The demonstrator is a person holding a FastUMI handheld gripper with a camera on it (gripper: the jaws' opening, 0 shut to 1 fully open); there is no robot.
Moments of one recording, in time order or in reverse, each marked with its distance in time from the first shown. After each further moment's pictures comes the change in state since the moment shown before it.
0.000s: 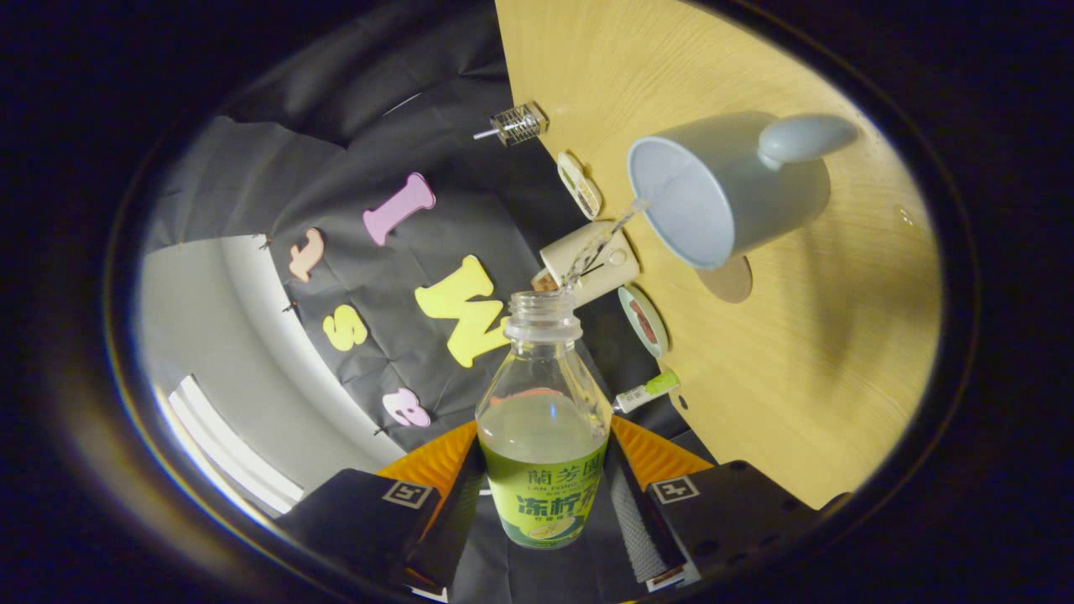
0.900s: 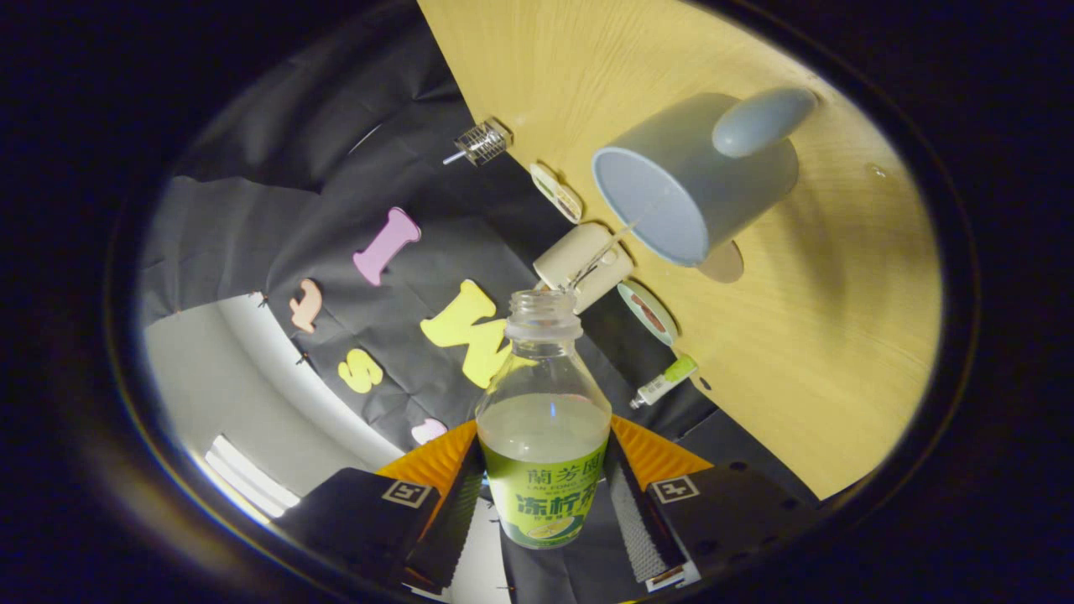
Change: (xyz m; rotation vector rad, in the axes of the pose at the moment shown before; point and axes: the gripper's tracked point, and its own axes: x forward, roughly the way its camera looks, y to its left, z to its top) arm -0.004 0.016 0.021 0.190 -0.032 0.052
